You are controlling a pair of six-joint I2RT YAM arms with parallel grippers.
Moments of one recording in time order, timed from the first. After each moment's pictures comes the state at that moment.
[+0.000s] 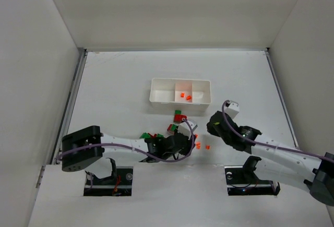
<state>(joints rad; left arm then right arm) -1.35 1.42 0.59 0.23 -0.38 -0.53 0.89 0.95 0.54 -0.42 0.54 1.02</state>
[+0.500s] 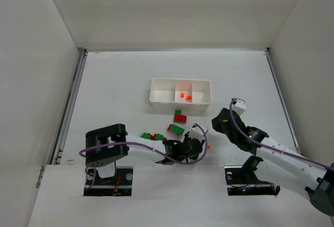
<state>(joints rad) -1.41 1.68 0.78 0.17 -0.42 -0.61 0.77 0.83 0.51 -0.39 0.52 0.91</state>
